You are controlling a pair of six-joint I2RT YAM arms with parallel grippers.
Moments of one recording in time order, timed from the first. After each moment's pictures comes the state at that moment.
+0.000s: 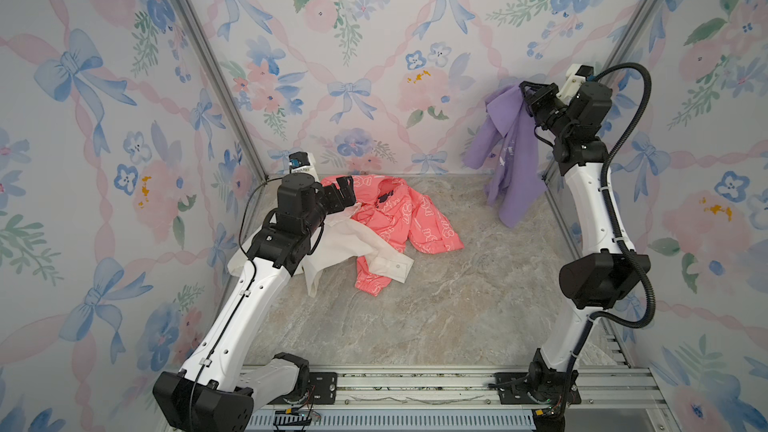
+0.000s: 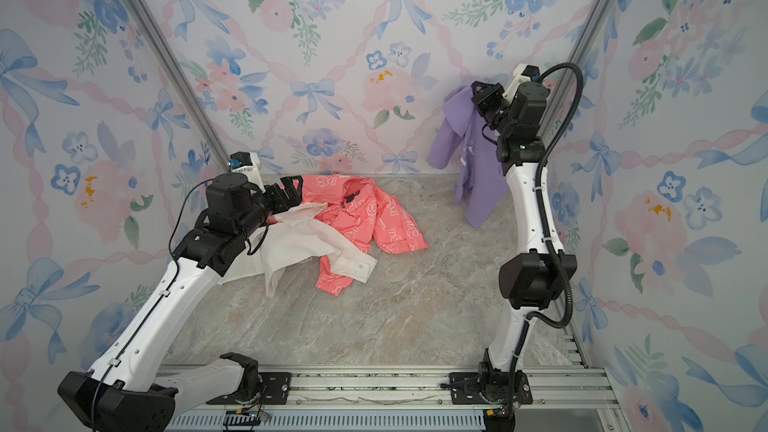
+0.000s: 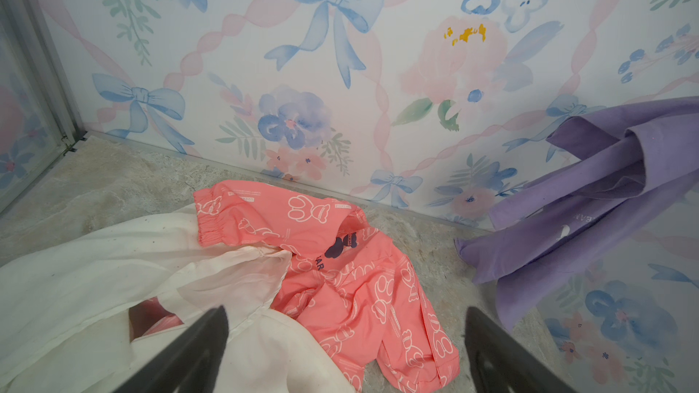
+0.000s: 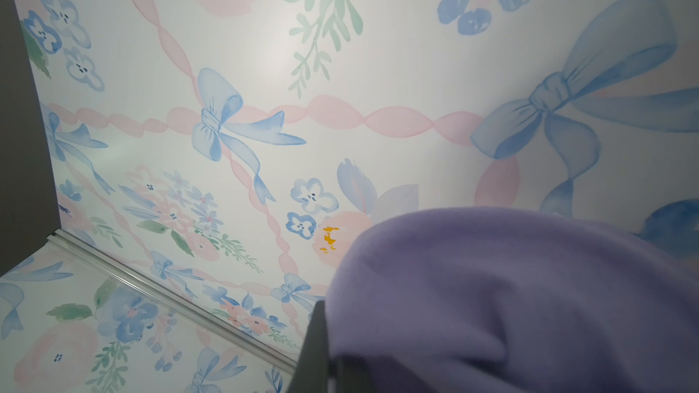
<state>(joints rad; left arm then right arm) -0.29 1.16 1.25 -0.39 -0.10 -0.46 -0.03 1.94 2.21 -0.17 -0.37 0.93</state>
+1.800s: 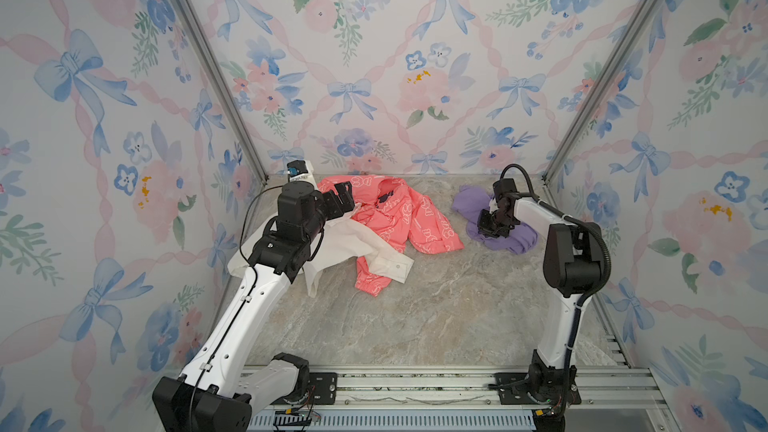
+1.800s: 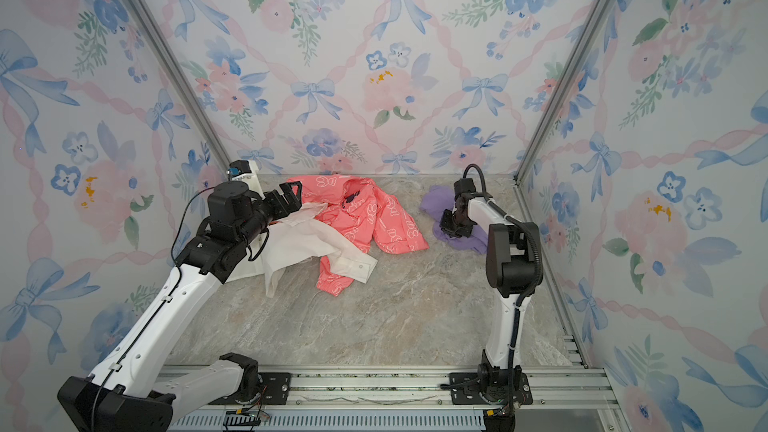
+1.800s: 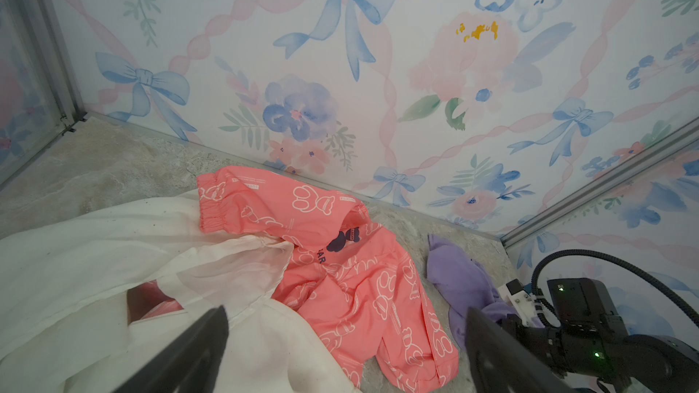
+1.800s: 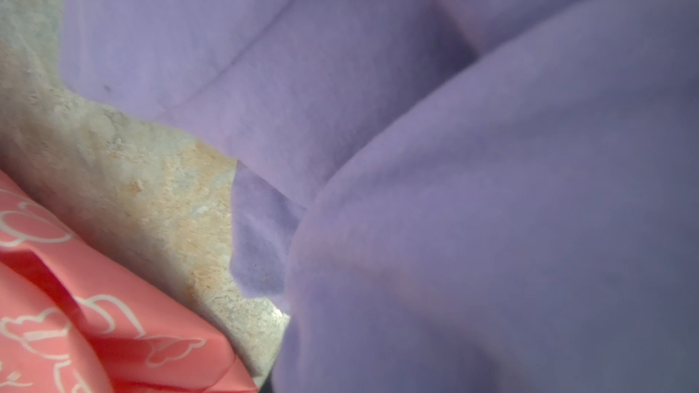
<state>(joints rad) -0.28 1.12 1.16 -0.34 -0.10 -0.50 0.07 2.10 1.58 -0.75 -0.14 0.40</state>
